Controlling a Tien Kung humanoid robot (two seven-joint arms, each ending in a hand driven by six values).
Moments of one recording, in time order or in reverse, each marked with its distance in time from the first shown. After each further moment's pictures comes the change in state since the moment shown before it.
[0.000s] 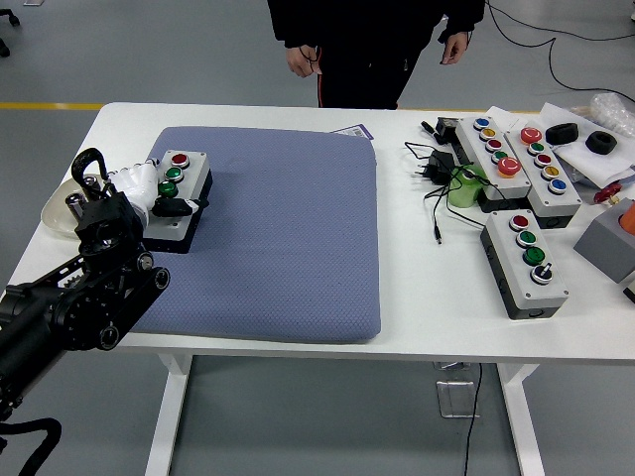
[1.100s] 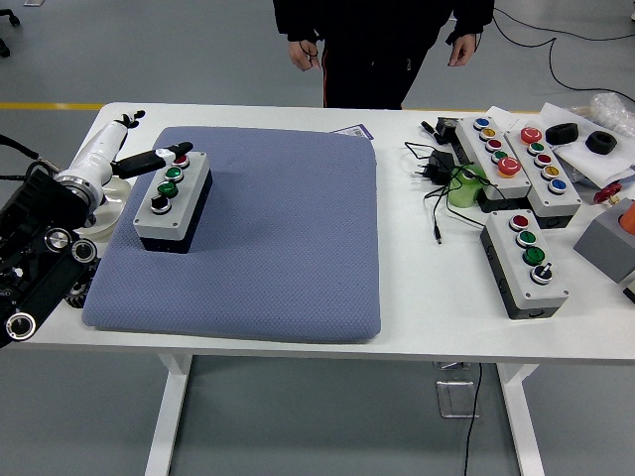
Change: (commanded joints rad) left arm 0.100 0.193 -0.092 -0.291 -0.272 0.078 -0.158; right arm -0.002 0.004 -0.003 0.000 0.008 -0.002 -0.001
